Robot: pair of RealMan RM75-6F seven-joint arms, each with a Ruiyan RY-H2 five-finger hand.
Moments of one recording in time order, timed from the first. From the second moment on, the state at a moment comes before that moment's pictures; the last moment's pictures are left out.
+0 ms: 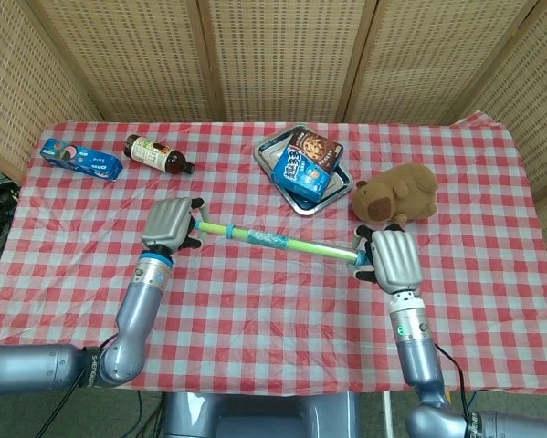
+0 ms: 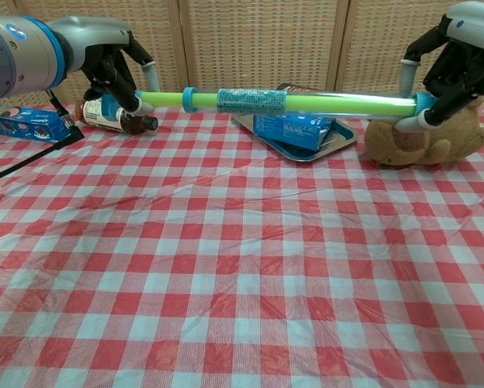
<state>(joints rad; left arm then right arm) -0.96 -1.46 -0.40 -1.84 0.40 1.26 0.69 0.54 -1.46 0.32 -1.94 -1.01 1.40 -0.62</state>
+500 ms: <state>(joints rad) -0.95 -1.42 -0.36 -1.84 0.38 1.24 0.69 0.54 -1.45 0.30 -1.89 -0.97 1.40 -0.60</state>
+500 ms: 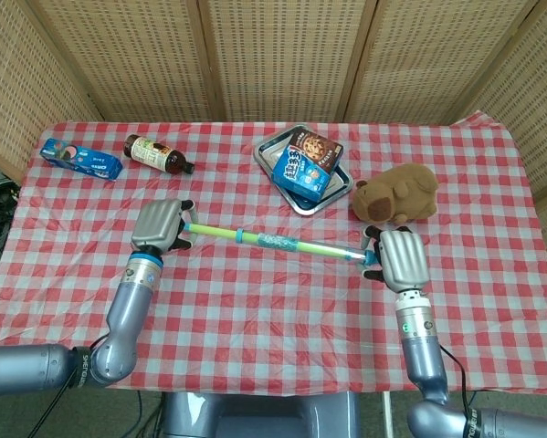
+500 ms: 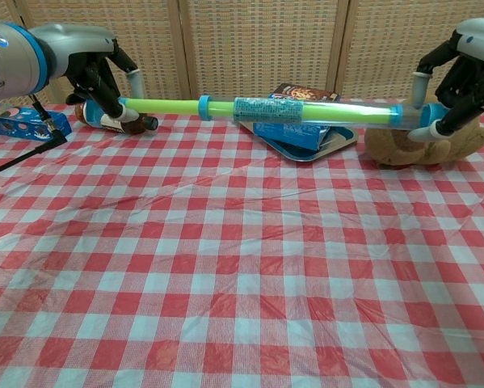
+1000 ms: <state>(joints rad) -0.90 -1.38 -0.29 -1.83 0.44 1.25 0.67 0.48 -1.38 0.28 -1.83 -0.97 1.40 -0.53</state>
